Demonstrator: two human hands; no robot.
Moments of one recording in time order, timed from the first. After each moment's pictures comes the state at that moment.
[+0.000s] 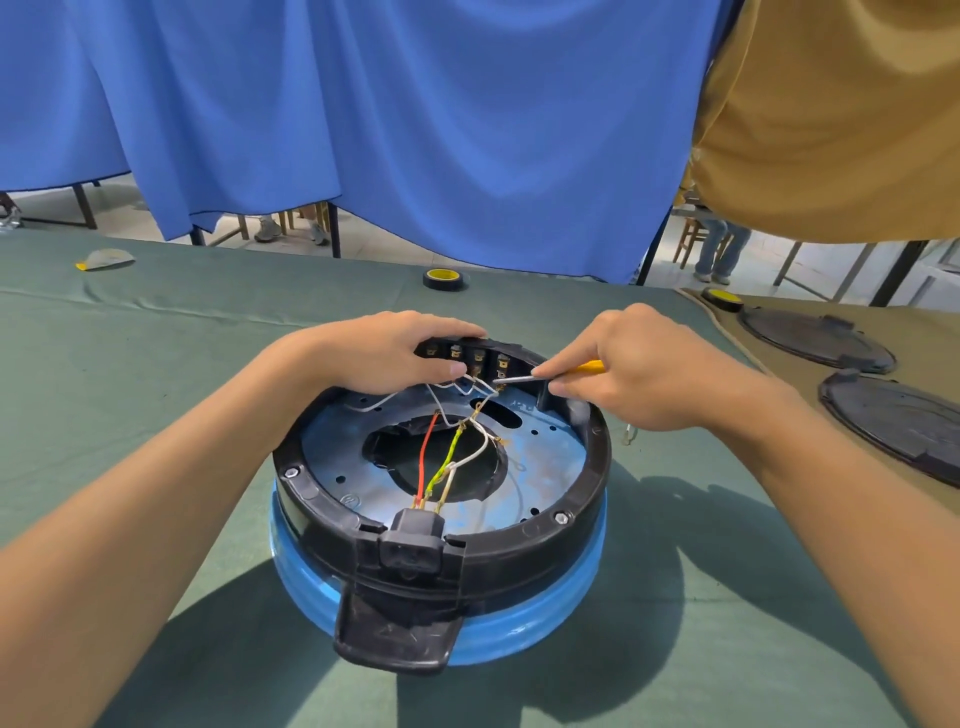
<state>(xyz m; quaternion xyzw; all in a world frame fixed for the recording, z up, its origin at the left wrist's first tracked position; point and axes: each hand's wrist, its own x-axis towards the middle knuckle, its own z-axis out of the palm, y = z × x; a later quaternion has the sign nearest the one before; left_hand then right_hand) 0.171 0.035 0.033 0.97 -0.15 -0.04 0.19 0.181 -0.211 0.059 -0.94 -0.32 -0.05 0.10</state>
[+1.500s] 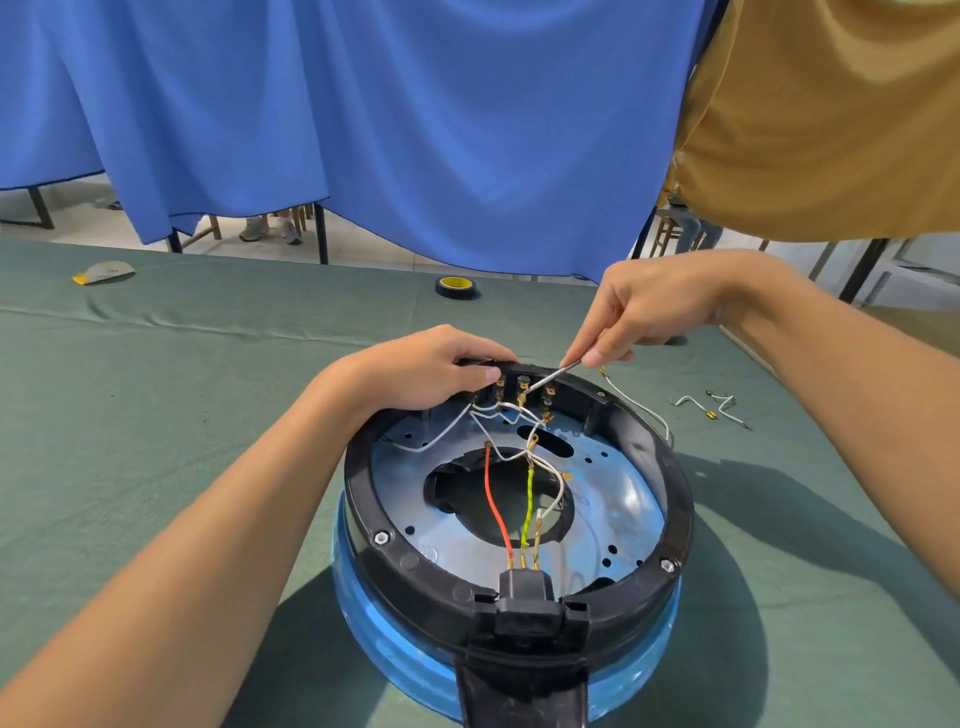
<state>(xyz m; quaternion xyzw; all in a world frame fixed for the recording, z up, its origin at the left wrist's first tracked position) 0.175 0.054 0.029 0.93 -0.21 -0.03 0.29 0.227 -0.171 0.115 -0.92 -0.32 0.21 0.12</state>
